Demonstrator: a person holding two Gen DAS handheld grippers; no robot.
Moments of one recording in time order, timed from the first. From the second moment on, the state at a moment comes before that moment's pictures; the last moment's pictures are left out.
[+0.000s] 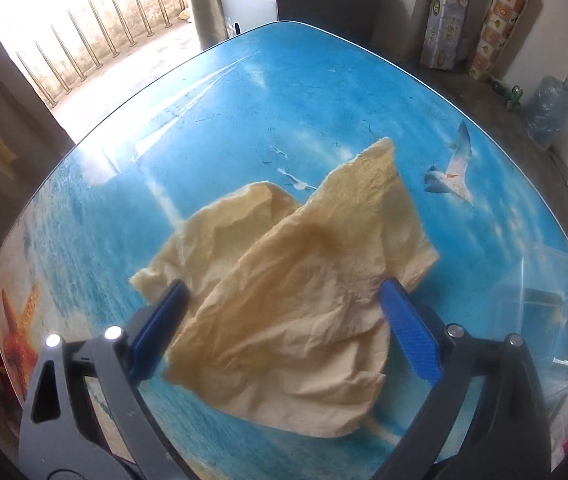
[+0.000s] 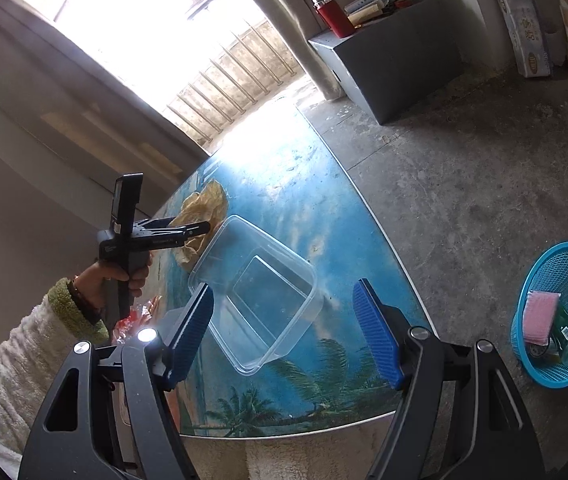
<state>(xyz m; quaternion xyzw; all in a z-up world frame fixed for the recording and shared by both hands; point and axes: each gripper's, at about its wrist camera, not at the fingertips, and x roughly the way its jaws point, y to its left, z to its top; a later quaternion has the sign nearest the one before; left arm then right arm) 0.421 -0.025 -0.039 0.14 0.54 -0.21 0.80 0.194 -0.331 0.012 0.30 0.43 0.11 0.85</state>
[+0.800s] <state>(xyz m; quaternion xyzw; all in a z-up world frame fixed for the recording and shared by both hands) 0.392 -0.010 -0.004 0.10 0.53 -0.20 0.82 0.168 -0.316 0.034 0.30 0.40 0.12 0.86</state>
